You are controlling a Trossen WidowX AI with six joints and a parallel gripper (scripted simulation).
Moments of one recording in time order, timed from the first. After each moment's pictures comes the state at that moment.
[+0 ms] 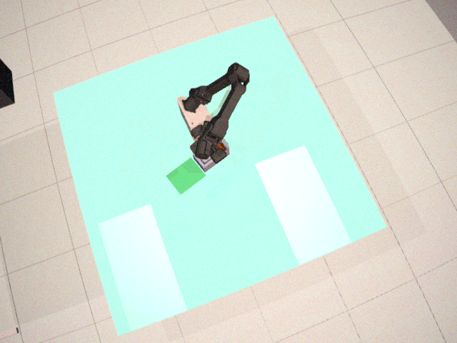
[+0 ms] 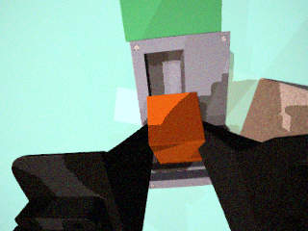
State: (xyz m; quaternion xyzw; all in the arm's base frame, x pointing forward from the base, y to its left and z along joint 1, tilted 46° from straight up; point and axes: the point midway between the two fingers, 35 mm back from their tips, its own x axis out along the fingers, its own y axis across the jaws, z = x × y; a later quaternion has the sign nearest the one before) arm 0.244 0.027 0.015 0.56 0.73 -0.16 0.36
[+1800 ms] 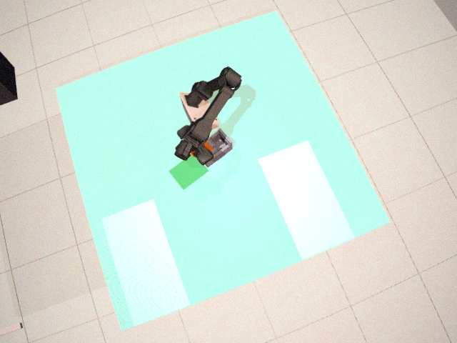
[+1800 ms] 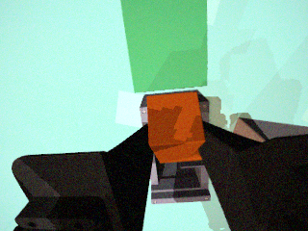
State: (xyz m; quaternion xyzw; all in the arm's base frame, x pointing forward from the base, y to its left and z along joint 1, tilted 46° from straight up) arm 0.269 -0.053 -0.011 0.56 0.73 -0.16 0.36
